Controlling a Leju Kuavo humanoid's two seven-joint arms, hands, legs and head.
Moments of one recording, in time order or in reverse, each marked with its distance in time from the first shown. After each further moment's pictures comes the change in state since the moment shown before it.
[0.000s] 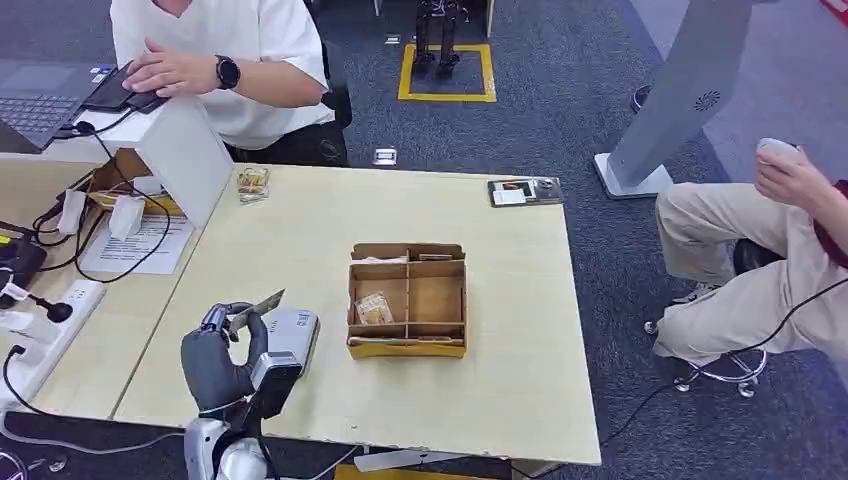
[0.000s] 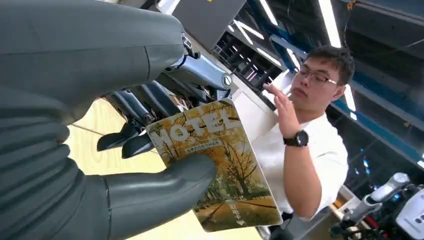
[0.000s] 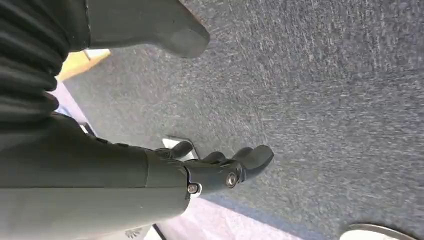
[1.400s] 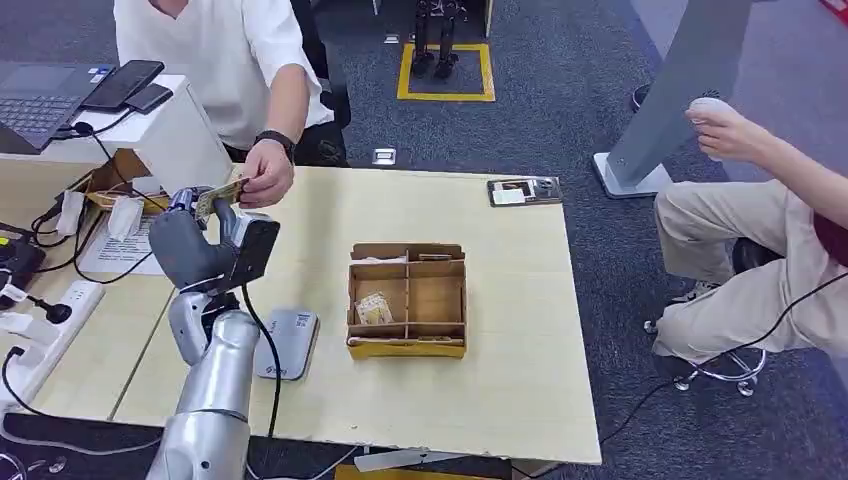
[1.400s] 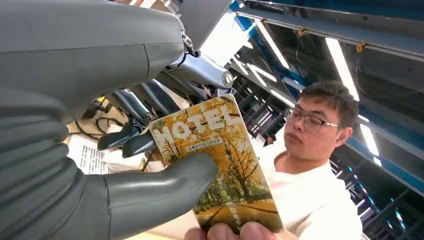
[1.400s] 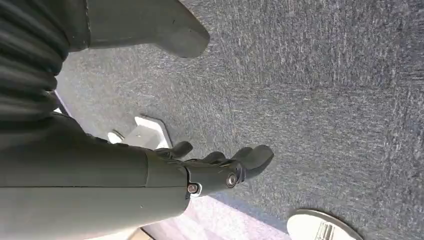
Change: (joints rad) left arm -0.534 -0.023 0.296 0.314 -0.291 -0.003 0.128; right arm -0.031 0.027 0.006 -0.001 0.171 0.000 0.006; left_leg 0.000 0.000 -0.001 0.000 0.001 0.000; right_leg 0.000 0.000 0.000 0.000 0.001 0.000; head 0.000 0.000
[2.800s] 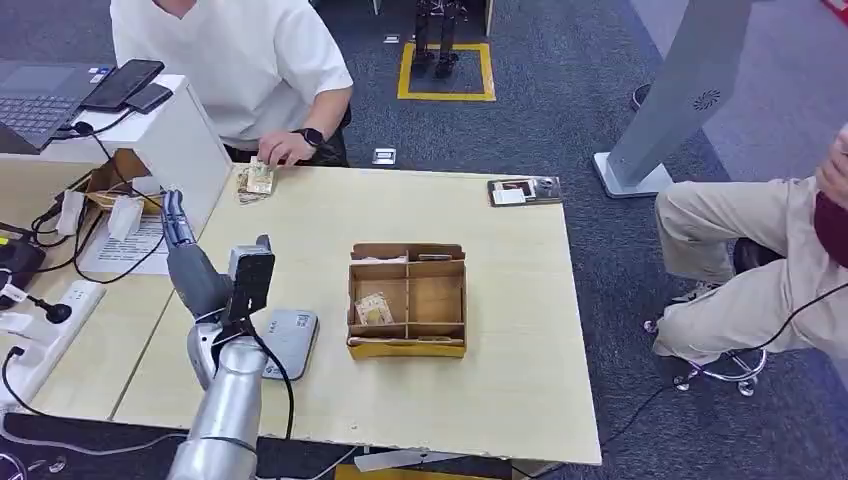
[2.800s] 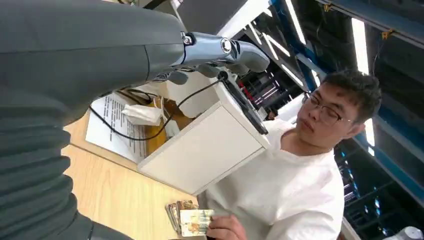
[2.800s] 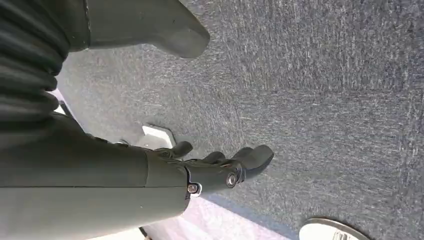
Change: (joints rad) left arm 0.135 -0.010 -0.097 -0.037 0.325 0.000 -0.137; right arm 0.005 0.005 0.011 0.001 -0.066 0.000 0.000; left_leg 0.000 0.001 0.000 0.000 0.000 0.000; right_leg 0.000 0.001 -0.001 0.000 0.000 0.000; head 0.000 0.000
